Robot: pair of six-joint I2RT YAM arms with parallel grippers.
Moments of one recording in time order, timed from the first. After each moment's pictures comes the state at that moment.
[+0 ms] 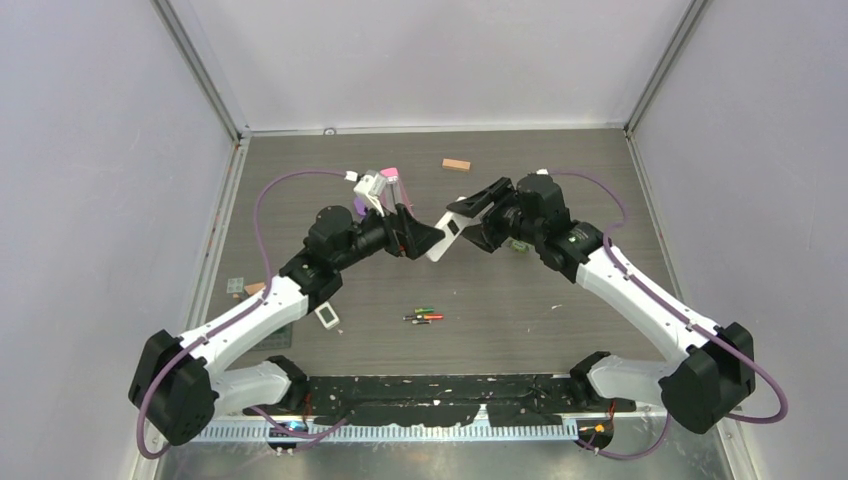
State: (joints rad) left arm -0.64 1.13 0.73 0.30 0.32 -0.59; right arm 0.54 1.20 1.00 -0.28 -0.18 1.37
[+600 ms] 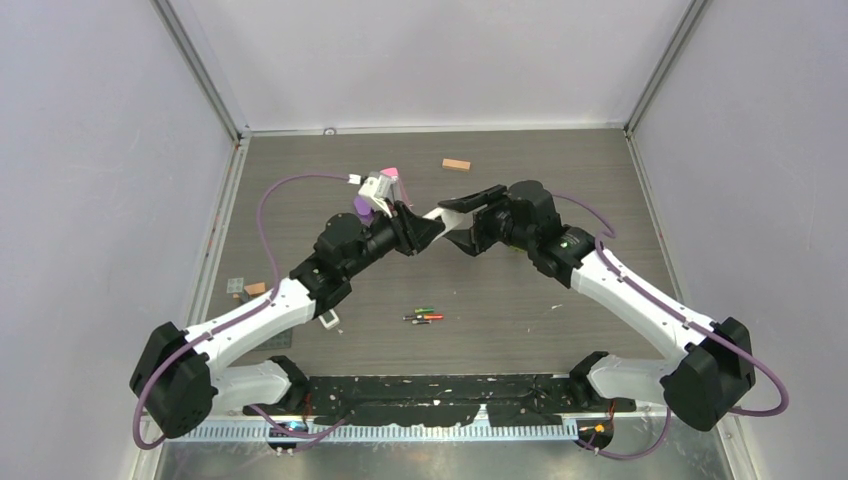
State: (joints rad) left arm -0.73 1.16 0.73 0.42 0.14 -0.63; right arm 0.62 1.20 0.96 -0.22 -0.18 1.76
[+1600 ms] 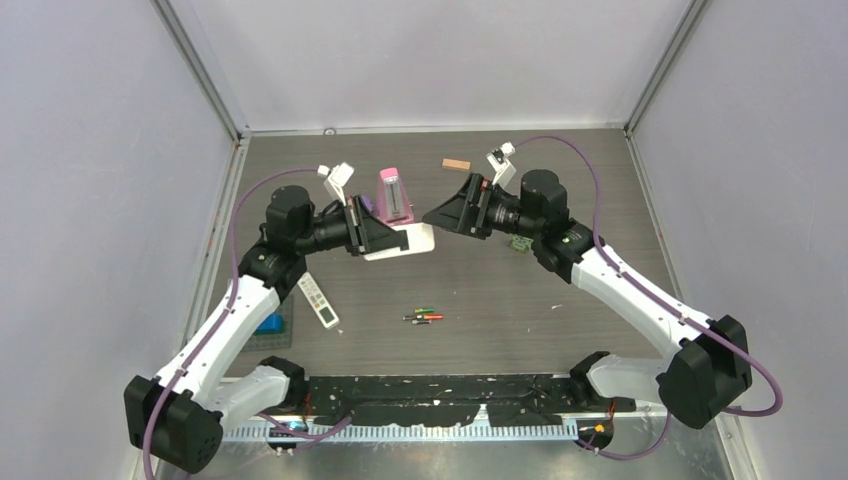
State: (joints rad) left arm -0.38 1.02 0.86 -0.10 0.73 -0.76; right arm 0.56 1.22 0.96 0.04 -0.53 0.91
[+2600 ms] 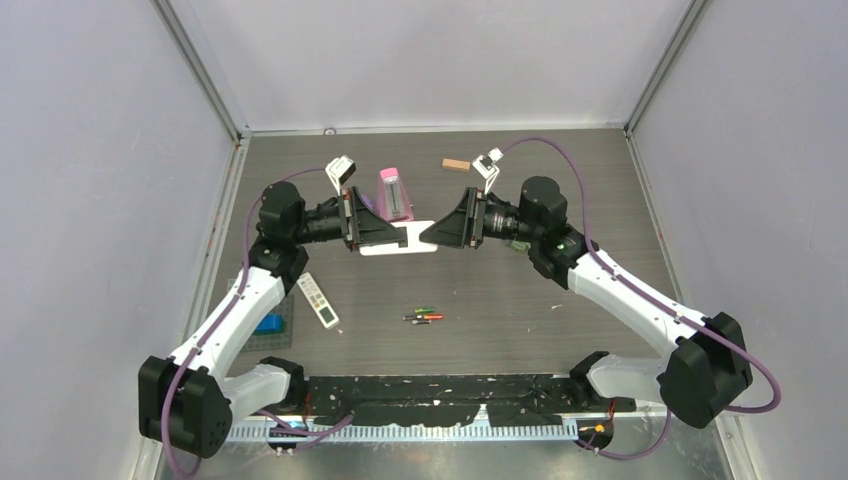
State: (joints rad) left arm -0.29 1.10 0.80 0.28 1.10 -1.22; right arm 0.59 1.22 0.90 0.25 -0.75 0.87
